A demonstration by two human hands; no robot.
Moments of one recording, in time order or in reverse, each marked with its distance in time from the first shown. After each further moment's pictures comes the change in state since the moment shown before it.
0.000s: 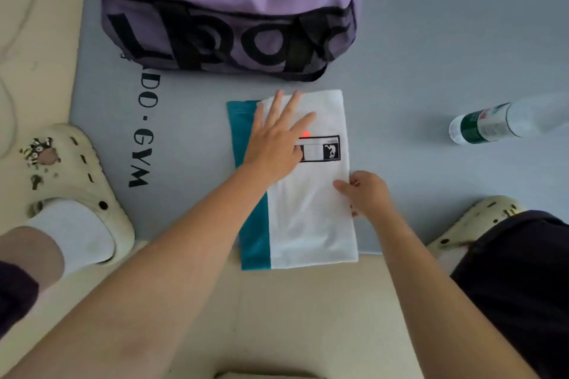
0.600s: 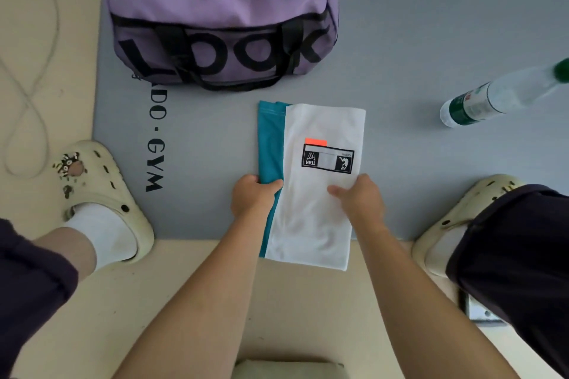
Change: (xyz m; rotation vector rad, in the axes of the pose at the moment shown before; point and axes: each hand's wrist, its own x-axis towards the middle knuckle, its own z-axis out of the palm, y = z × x) left_hand -0.081 0.015 0.024 -0.735 -0.092 -1.031; right_hand -0.033 0.006 0.026 0.088 0.161 0.188
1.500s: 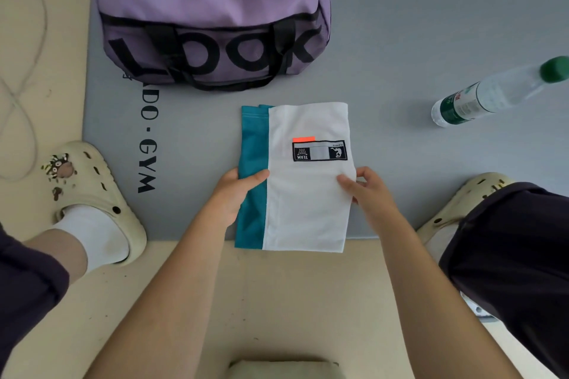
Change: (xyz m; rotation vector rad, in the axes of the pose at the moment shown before) left_hand 0.010 -0.007 -0.040 -0.656 -0.527 0.001; right_hand 0.006 0.023 -0.030 0.710 -0.285 -0.107
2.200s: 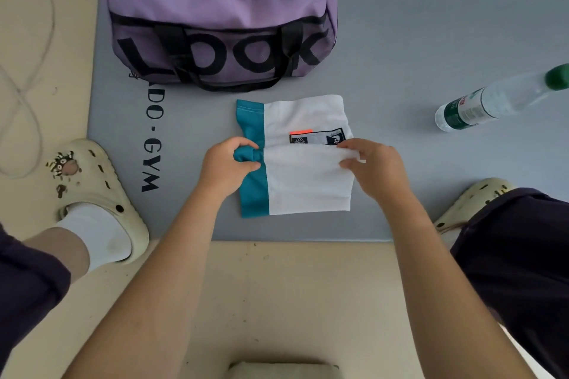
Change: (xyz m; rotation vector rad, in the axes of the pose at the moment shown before) left_hand -0.005 0.049 -0.006 0.754 0.278 0.443; right_hand -0.006 -0.069 0.015 -0.819 0.119 -0.459
